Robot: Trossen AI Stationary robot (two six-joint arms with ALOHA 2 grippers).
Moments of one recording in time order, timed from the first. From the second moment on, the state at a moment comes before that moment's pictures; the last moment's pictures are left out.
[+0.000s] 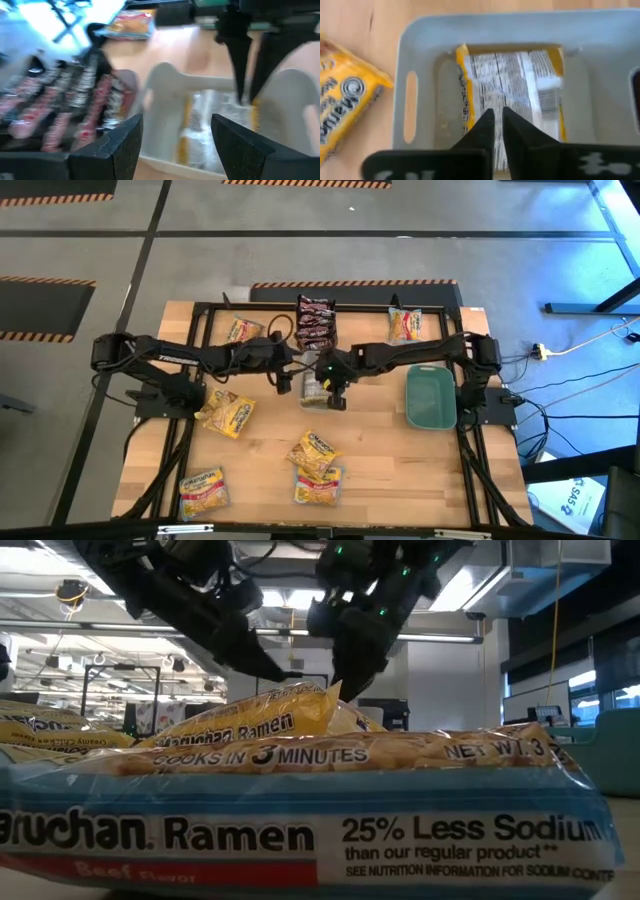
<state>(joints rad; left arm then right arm) 0.20 1.32 0.62 0.24 -0.13 0.13 -0.08 1.88 1.36 -0.50 -0.09 -0.02</state>
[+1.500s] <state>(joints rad) 0.38 1.57 0.62 0.46 -0.08 0.04 0.04 2.02 1.36 -0.47 0.28 -0.14</state>
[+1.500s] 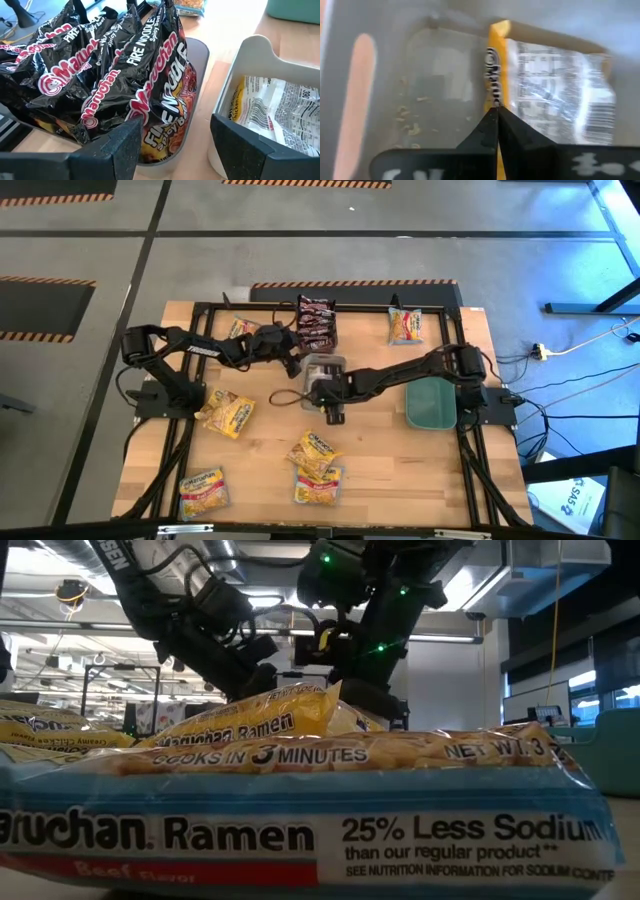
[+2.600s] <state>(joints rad) 0.38 1.57 0.67 0.41 -0.03 0.11 0.05 2.05 1.36 -0.55 0.05 -0.22</state>
